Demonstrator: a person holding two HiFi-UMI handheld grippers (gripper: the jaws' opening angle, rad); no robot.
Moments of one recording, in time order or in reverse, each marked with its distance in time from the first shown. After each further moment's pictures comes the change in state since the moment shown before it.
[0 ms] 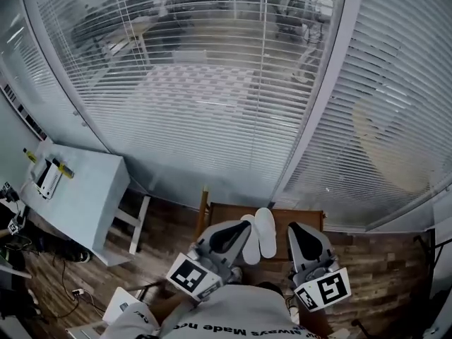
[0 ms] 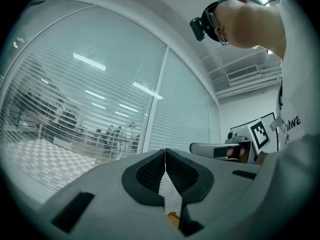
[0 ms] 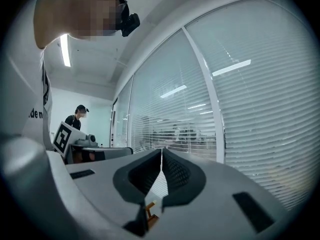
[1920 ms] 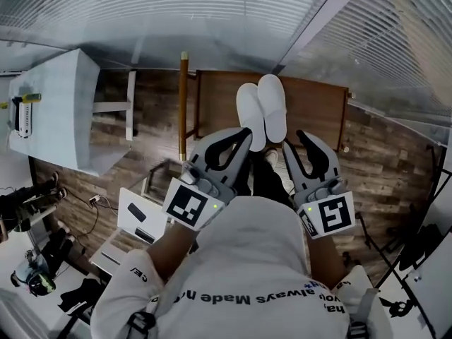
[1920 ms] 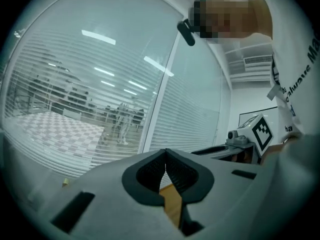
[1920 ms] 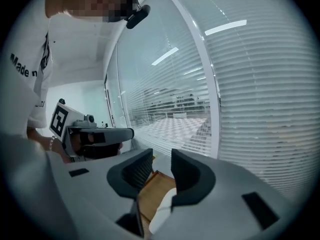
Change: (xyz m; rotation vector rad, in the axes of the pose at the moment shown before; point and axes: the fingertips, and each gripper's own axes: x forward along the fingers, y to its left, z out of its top) left arm 0.026 0.028 -0.182 -0.103 0.271 0.067; right arm 0.010 -0.040 -0.215 0.142 0.365 0.018
